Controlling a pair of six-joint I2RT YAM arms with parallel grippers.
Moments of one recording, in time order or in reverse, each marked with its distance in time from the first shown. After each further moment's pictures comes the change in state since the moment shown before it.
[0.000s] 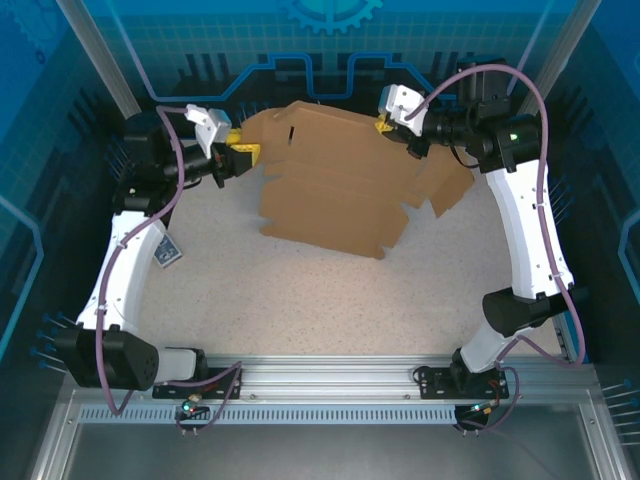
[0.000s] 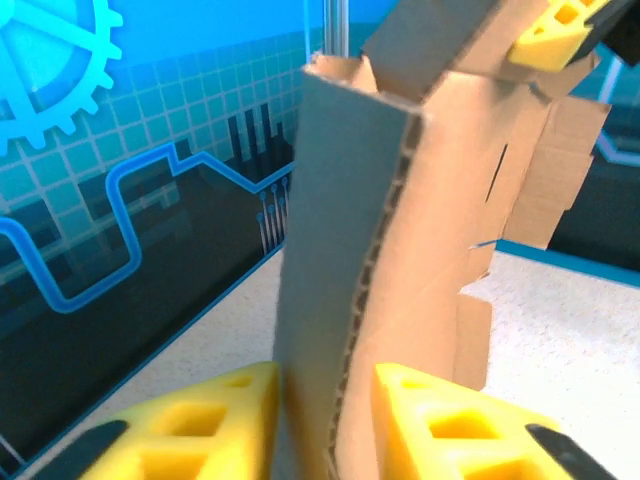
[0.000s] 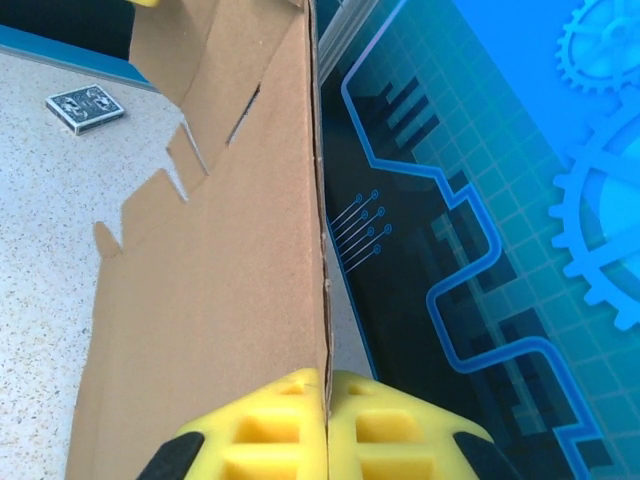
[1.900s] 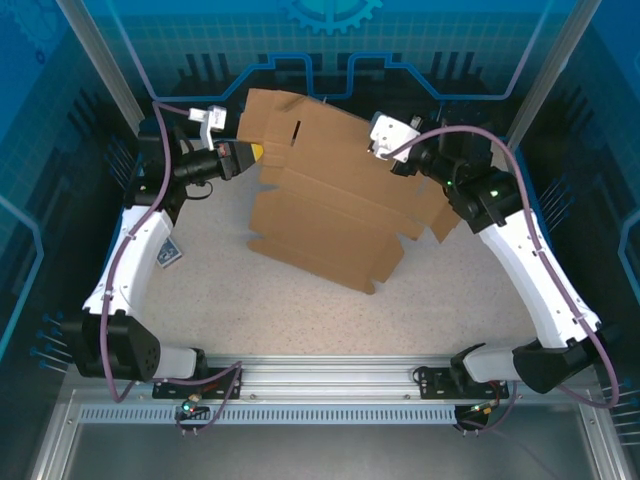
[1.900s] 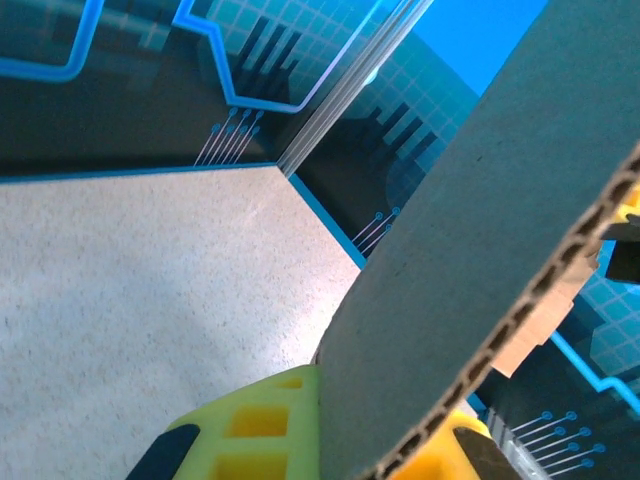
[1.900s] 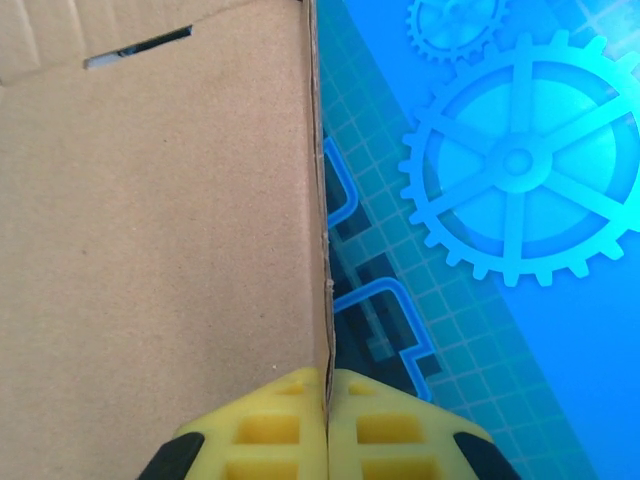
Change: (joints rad) left arm -0.008 0.051 -0.023 -0.014 -0.025 -0.644; right arm 0.171 -0.328 -0.620 0.568 0.504 -0.012
